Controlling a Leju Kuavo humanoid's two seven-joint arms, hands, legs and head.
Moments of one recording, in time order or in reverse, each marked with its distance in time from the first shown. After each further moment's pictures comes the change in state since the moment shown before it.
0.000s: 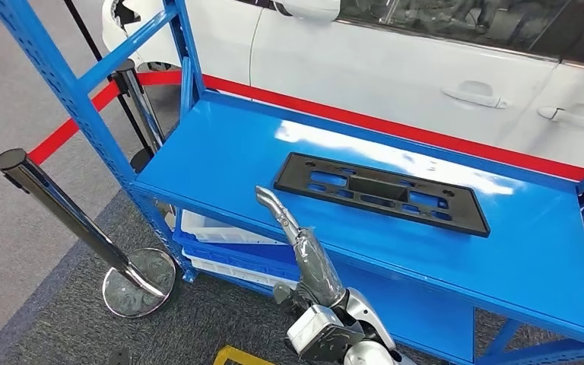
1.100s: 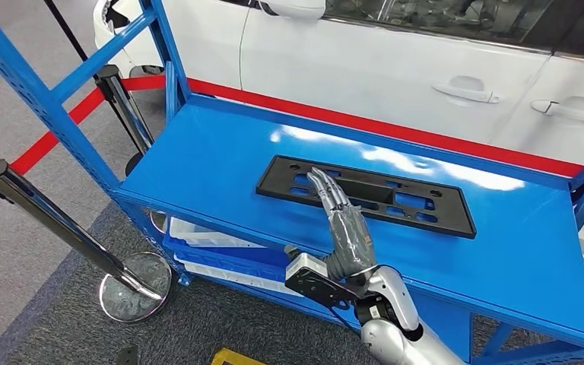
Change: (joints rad) left arm -0.005 0.011 -0.050 0.000 -0.030 -0.028 0.041; right arm -0.065 -0.091 -0.089 0.149 0.371 -0.099 0.304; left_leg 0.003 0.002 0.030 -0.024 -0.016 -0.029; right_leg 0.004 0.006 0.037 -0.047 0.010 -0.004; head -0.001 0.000
